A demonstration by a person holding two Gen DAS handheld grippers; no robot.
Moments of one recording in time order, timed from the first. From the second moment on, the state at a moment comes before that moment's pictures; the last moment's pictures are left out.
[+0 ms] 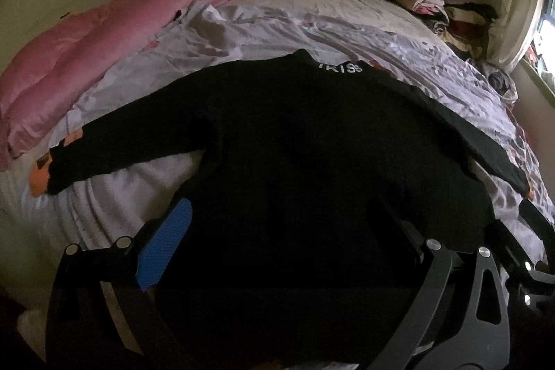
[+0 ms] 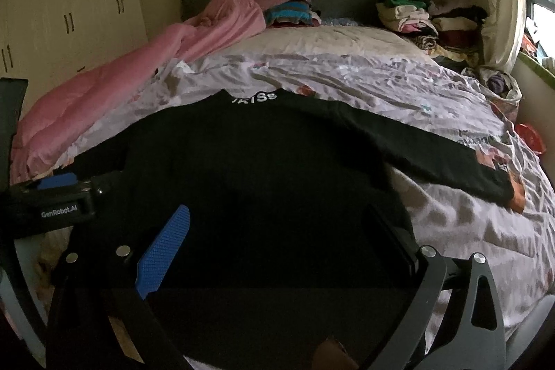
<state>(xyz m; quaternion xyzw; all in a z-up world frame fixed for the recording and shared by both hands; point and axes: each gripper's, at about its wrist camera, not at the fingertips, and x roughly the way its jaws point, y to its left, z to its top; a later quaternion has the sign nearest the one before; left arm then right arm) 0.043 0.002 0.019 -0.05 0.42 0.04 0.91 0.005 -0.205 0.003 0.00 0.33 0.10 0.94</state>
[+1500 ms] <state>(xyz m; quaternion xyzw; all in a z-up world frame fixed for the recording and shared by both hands) 0.184 -0.053 0.027 -0.03 0.42 0.02 0.91 0.123 -0.328 0.011 0.09 0.33 -0.06 0.94</state>
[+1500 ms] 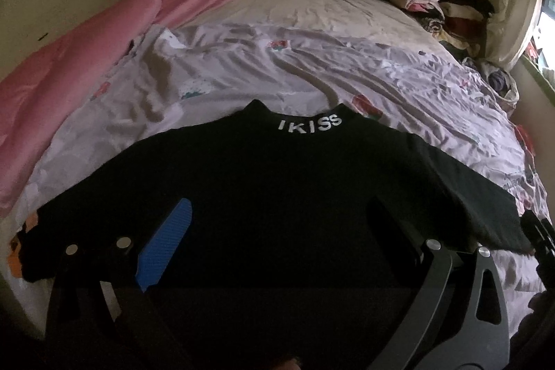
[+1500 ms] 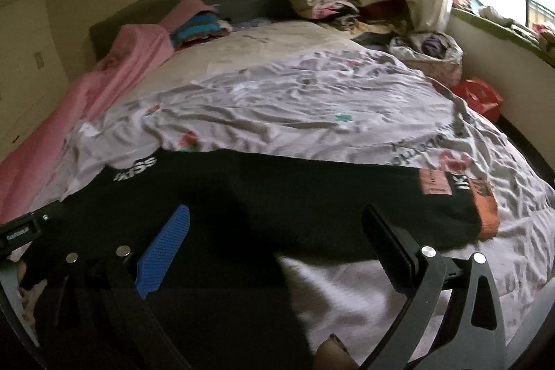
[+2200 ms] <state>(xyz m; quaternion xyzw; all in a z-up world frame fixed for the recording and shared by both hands) 0.225 -0.081 -0.033 0.00 0.45 -0.01 0.89 0.116 -0.462 -0.048 0.20 0.37 -0.21 0.88</state>
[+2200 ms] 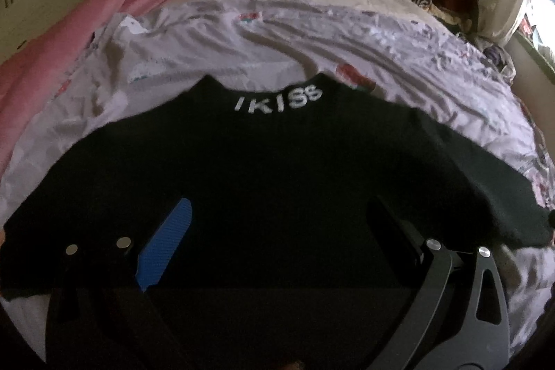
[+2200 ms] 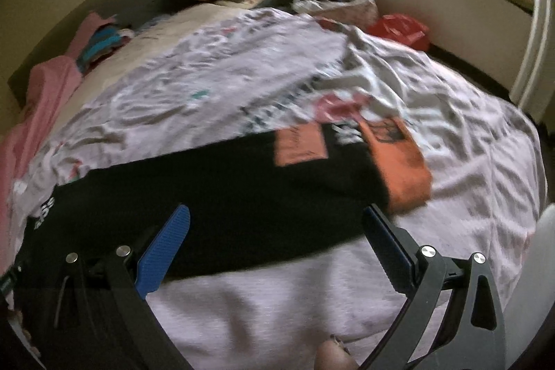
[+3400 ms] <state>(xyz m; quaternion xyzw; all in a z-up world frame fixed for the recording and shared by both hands) 0.204 0.025 0.023 -0.12 0.39 -0.04 0.91 0.125 -0.426 0.040 0.22 0.23 -0.06 0.95</state>
